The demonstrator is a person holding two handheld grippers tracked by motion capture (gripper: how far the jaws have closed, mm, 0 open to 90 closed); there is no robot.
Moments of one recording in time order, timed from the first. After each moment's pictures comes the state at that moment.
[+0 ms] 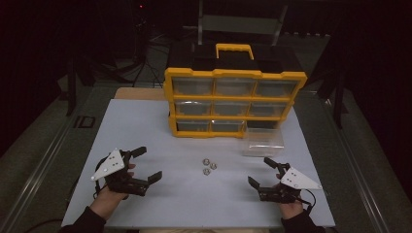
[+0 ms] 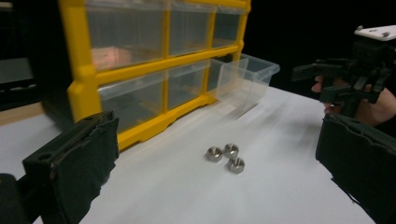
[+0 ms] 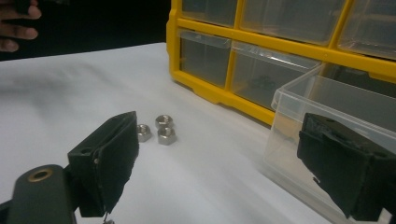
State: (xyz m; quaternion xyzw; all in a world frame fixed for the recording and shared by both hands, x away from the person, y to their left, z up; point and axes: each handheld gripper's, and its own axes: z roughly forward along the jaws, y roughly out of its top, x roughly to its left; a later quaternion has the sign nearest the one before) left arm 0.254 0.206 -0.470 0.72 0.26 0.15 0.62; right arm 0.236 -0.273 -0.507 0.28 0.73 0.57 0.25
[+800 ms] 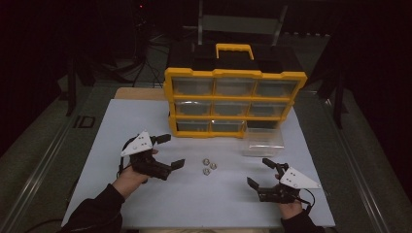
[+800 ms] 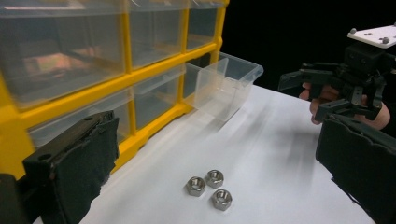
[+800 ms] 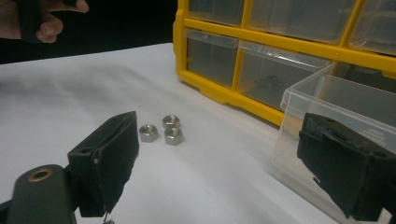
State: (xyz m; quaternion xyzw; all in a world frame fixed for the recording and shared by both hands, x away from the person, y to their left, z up) left arm 0.301 0.149 -0.453 0.76 0.23 0.10 0.60; right arm 0.237 -0.272 -0.508 0.28 0.73 0.58 0.24
